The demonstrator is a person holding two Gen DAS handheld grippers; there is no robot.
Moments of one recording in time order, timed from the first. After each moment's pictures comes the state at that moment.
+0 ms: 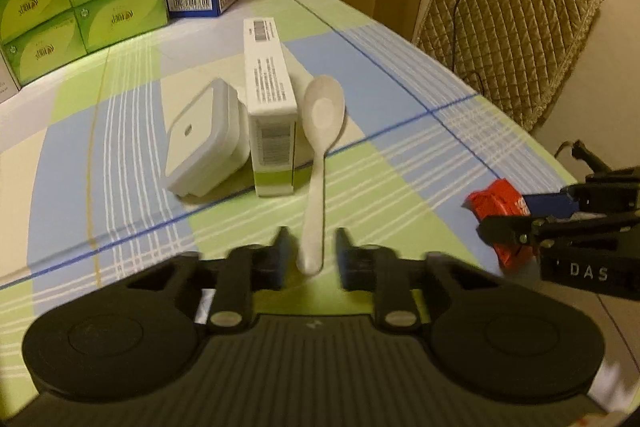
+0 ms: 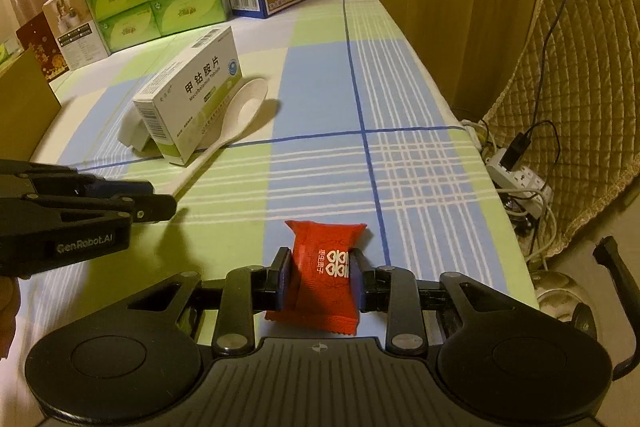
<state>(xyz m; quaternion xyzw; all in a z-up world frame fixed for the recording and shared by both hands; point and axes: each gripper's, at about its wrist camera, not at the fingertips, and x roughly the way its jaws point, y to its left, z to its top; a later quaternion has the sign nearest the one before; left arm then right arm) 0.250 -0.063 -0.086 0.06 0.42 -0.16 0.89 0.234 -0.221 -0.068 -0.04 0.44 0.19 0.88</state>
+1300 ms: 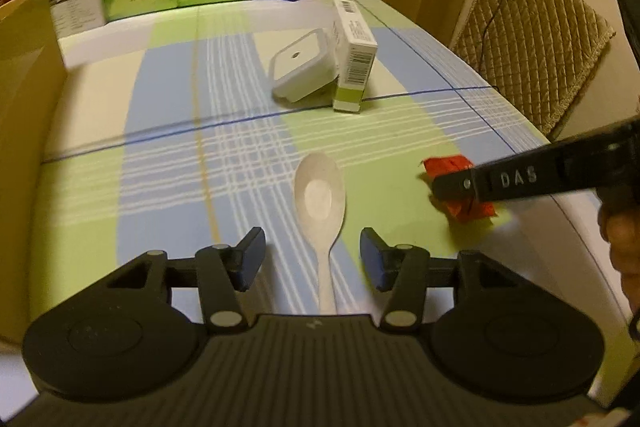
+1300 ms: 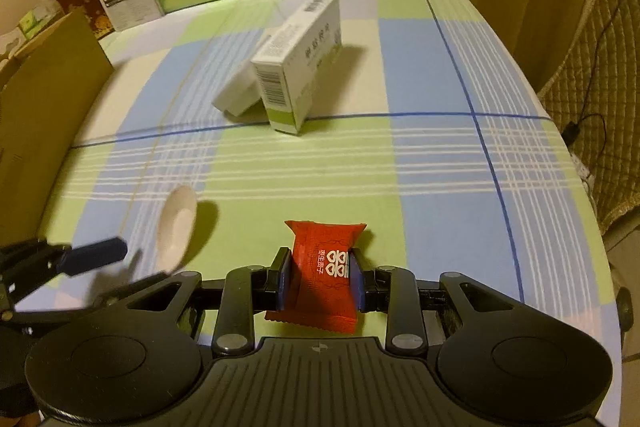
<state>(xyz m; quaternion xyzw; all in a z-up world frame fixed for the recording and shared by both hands) 0.155 0.006 -0.078 -0.01 0.41 -0.10 0.91 0.210 -0.150 -0.060 -0.05 0.48 0.23 0.85</state>
